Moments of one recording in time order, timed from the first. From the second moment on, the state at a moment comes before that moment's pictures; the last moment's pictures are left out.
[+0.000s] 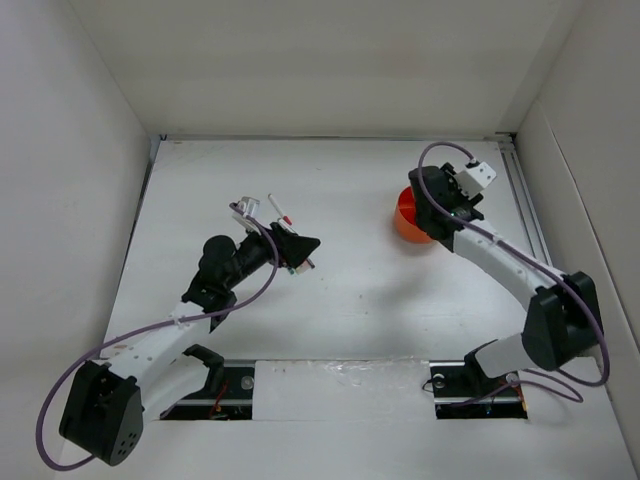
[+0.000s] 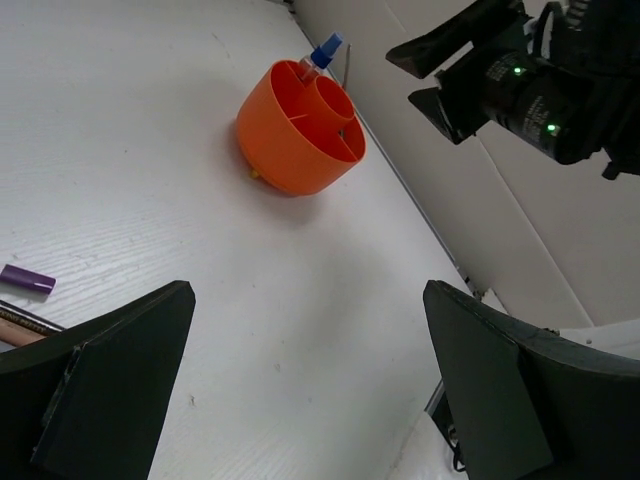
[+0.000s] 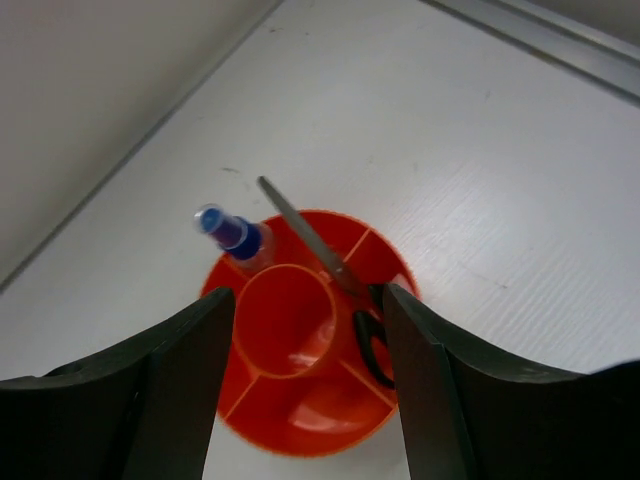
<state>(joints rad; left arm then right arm) -0.46 0.93 0.40 0.49 0.38 -0.70 0.45 1.47 1.07 -0.29 1.04 0.92</state>
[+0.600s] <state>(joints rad) -0.46 0.60 0.38 0.30 0.05 -0.70 0.71 1.65 1.19 -0.18 0.40 0.82</state>
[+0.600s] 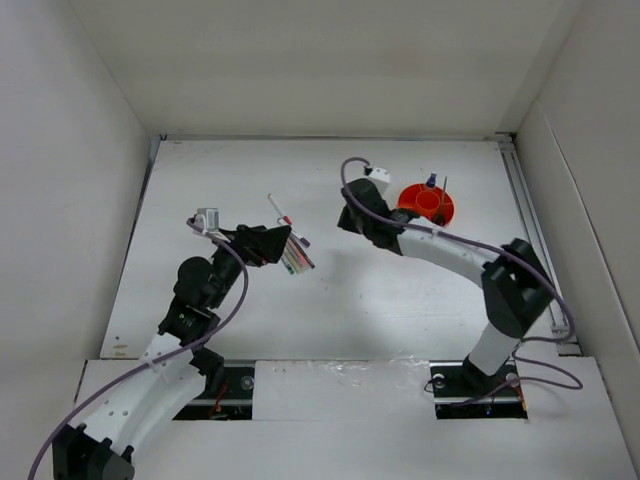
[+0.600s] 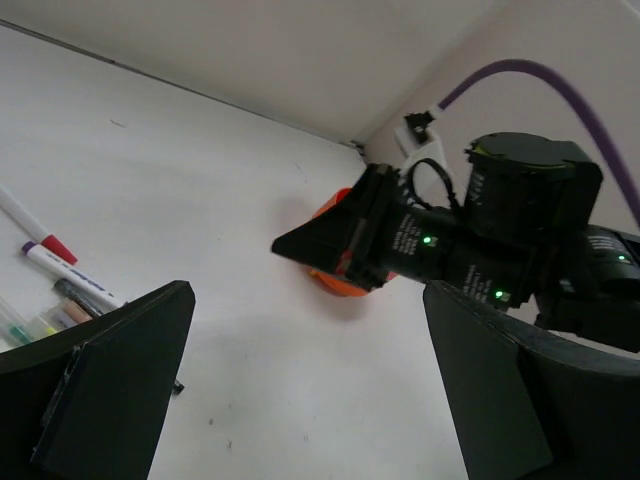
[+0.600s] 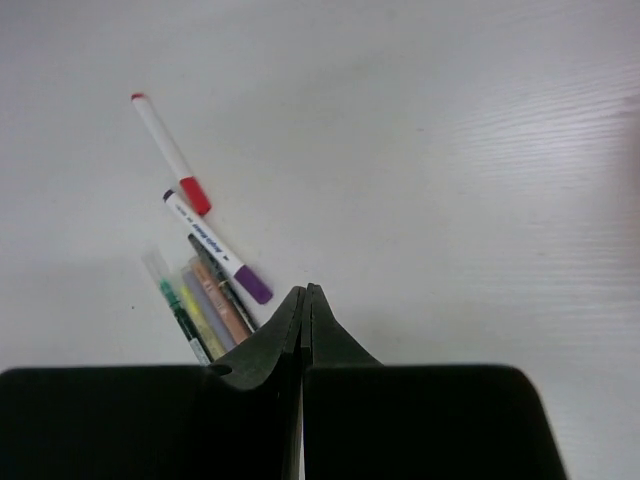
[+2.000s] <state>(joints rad) -0.46 0.32 0.34 0.17 -0.09 -0.71 0.80 2.61 2.35 -0.53 0.26 0.71</state>
